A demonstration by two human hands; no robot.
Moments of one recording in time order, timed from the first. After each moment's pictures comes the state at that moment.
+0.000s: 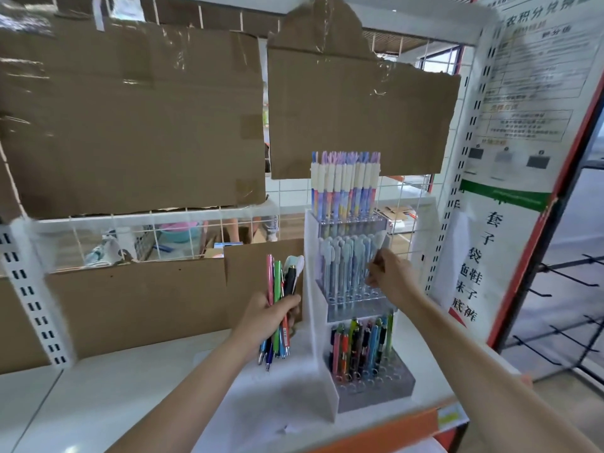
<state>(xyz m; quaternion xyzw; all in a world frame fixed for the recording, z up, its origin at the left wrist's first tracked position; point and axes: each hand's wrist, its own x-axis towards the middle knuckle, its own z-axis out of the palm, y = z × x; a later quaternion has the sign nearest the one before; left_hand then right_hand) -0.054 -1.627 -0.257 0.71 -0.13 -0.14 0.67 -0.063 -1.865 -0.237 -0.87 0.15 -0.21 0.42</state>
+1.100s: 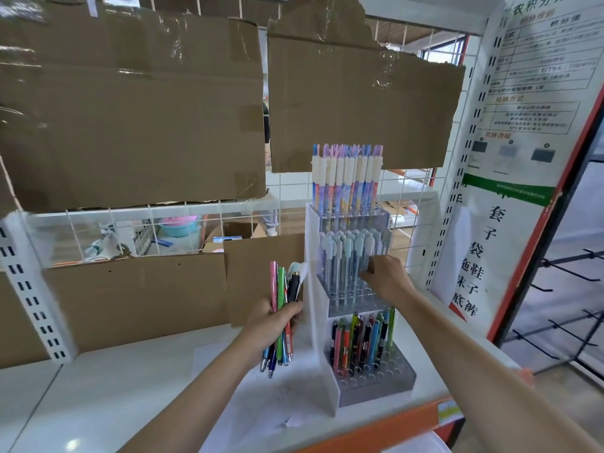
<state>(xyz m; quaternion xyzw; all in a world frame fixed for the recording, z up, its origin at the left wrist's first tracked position) -0.052 -1.630 -0.277 0.74 -0.13 -0.14 0.65 -0.050 -1.860 -0.240 -0.96 0.18 -0.13 0.17</state>
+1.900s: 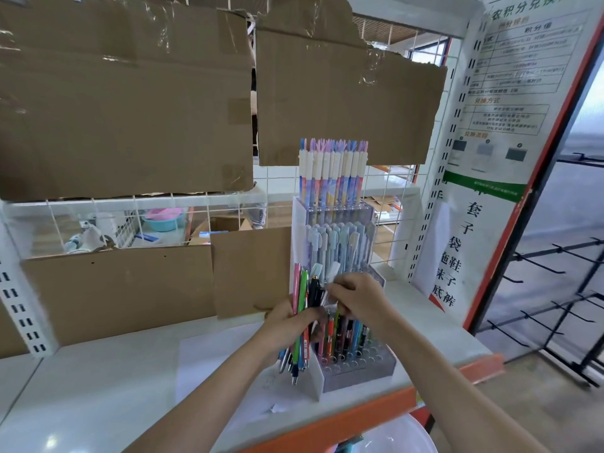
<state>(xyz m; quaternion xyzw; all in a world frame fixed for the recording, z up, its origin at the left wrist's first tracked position) -0.079 -1.660 -0.283 0.70 -0.25 -0.19 0.64 -0.117 -1.809 -0.247 -0.88 0.10 -0.11 0.46</state>
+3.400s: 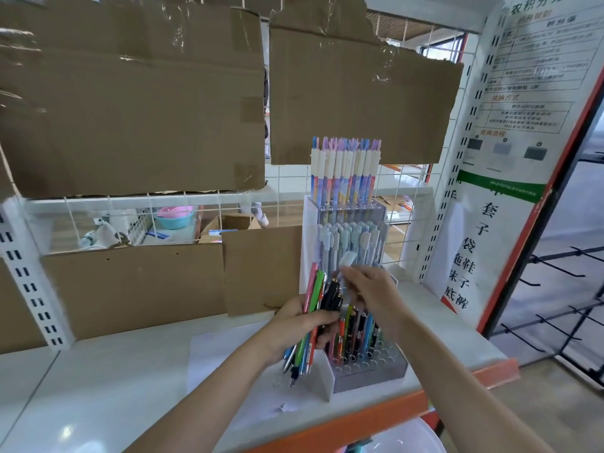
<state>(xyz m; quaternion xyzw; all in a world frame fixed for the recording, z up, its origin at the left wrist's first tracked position) -0.079 -1.650 -0.275 0.64 -0.30 -0.27 0.65 -0.115 -1.808 -0.246 -0.78 0.06 -0.11 0.61</state>
